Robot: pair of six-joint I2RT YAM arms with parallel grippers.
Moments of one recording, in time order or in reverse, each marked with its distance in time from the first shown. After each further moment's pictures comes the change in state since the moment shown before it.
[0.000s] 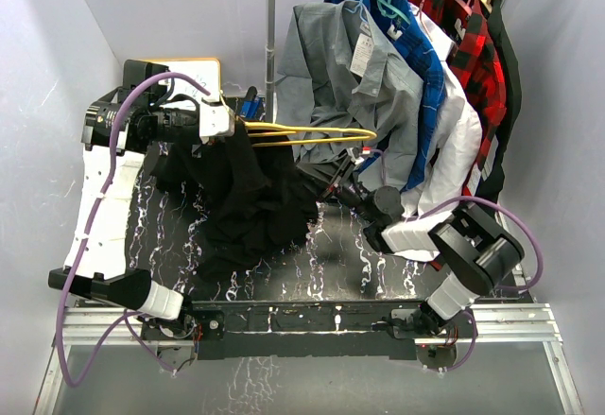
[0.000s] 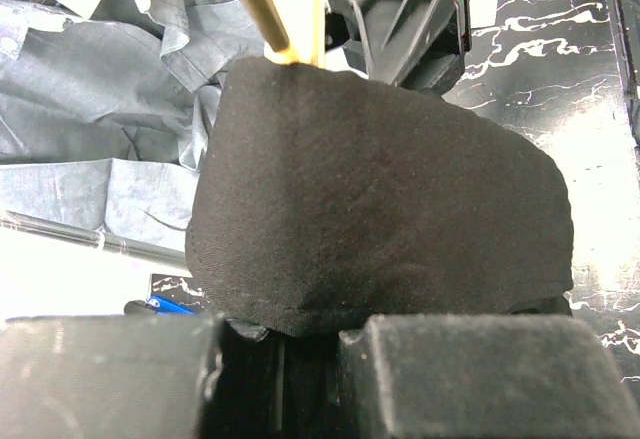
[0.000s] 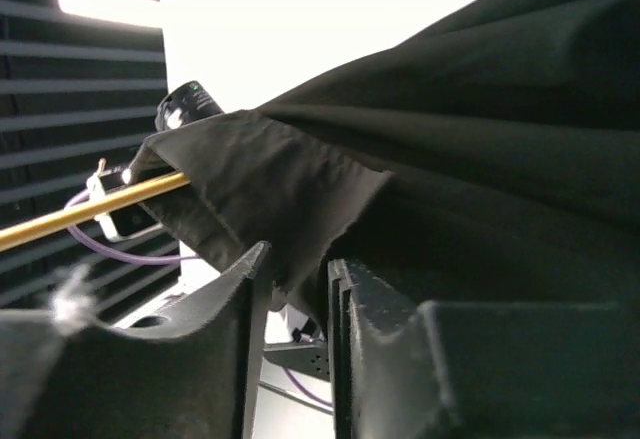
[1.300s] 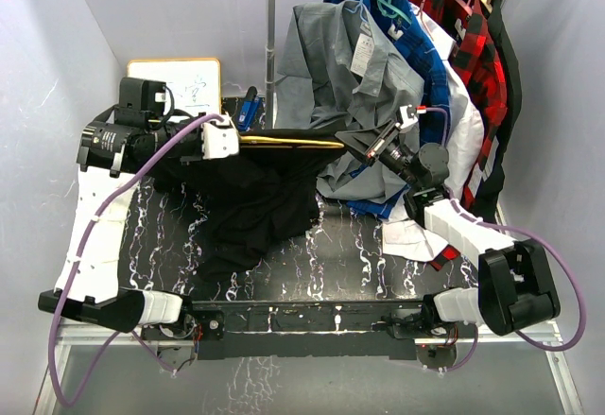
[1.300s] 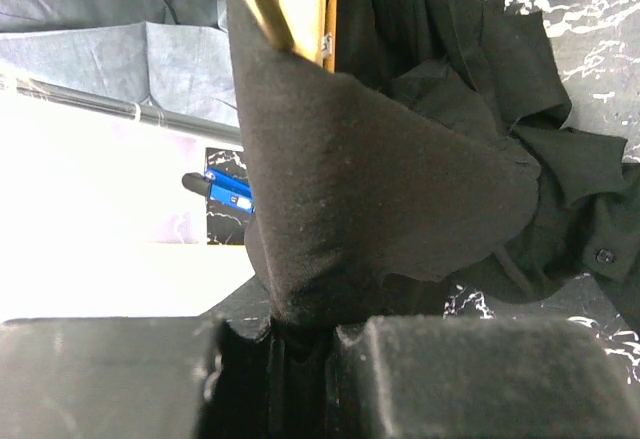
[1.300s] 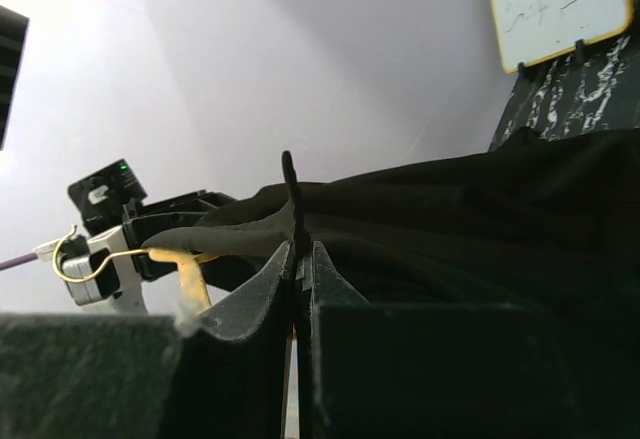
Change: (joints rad) left arm -0.008 -0.126 -0.148 0.069 -0.337 0.080; right arm -0.396 -0.259 0.159 -0.558 -0.281 -0.385
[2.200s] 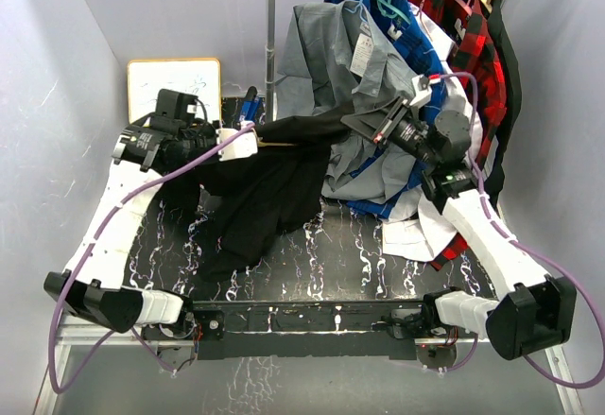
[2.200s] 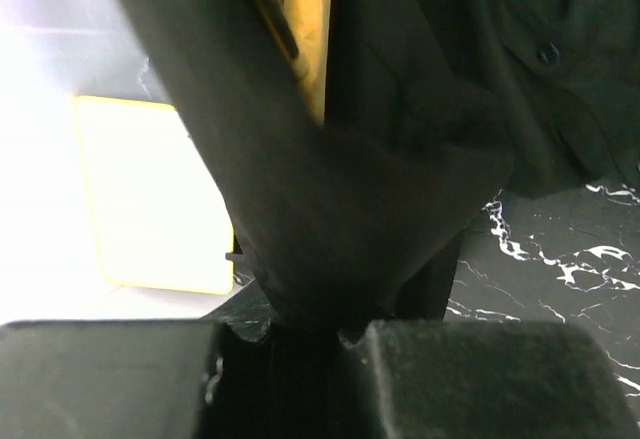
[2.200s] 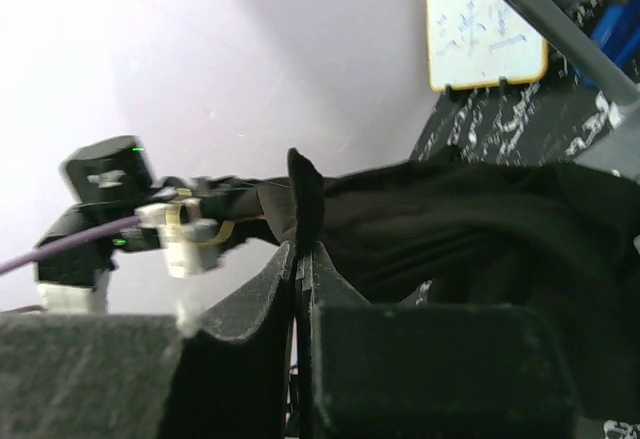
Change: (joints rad) left arm -0.077 0.000 -0.211 0.157 -0.451 -0.095; right arm -0.018 -0.131 0.274 -0.590 -0.029 -0.352
